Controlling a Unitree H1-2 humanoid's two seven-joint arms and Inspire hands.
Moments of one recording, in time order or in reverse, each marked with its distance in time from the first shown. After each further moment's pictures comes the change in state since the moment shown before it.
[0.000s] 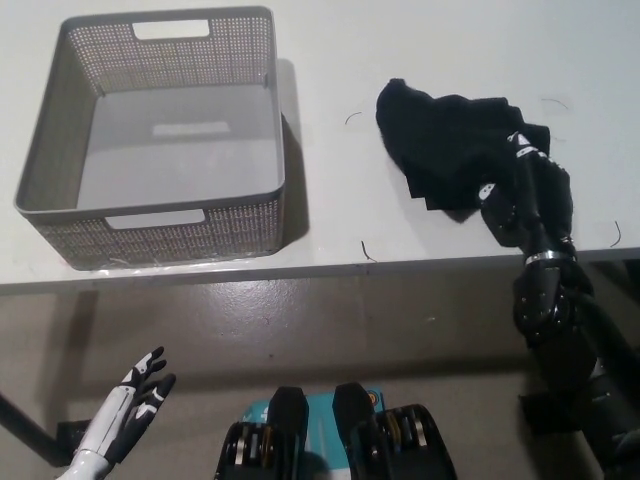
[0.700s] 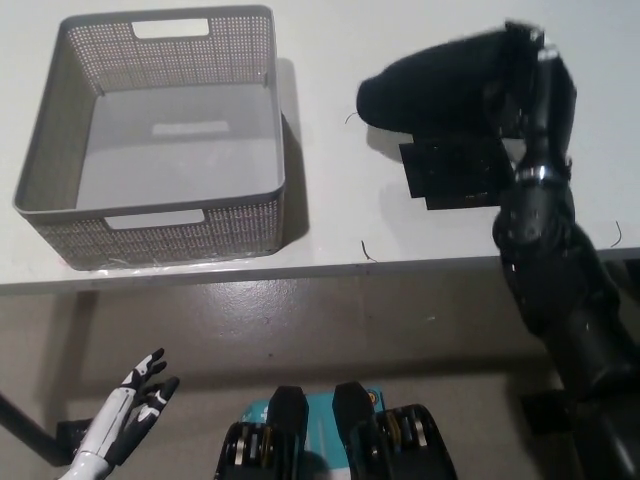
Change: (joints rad) left_arm 0.003 0.000 0.000 -0.002 -0.001 0.001 -0.005; right_arm -0.199 0.057 -0.122 -0.046 0.158 -0.013 -0.048
